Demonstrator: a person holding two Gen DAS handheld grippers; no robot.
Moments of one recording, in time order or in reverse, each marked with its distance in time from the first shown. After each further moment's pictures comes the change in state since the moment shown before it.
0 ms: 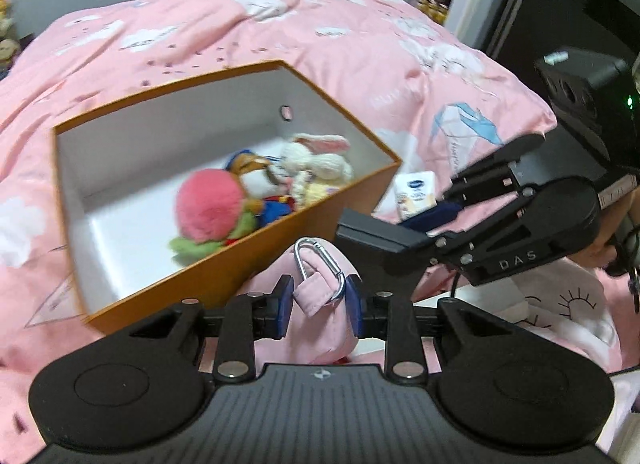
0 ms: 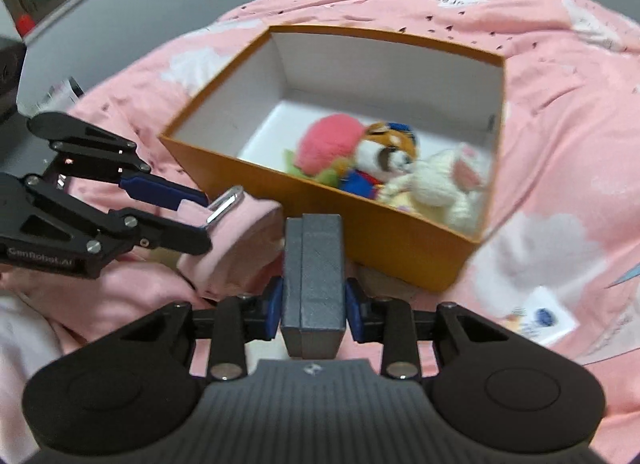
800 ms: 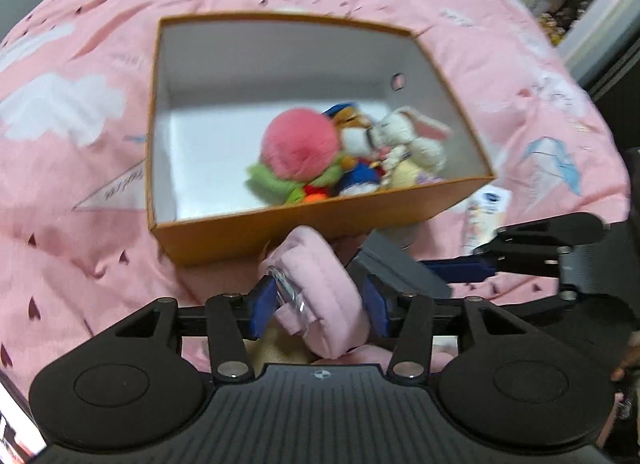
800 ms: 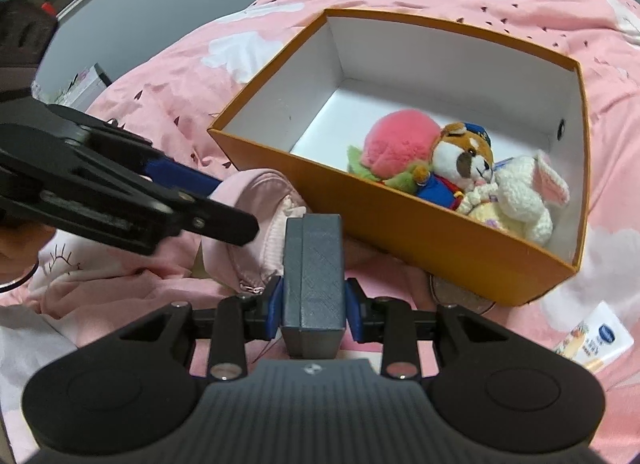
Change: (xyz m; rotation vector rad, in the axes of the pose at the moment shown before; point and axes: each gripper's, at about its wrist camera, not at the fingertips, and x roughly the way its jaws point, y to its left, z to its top) left arm 0.001 0.036 0.005 -0.379 0.169 0.134; right arm 0.023 0.038 0.017 -0.050 0.053 0.067
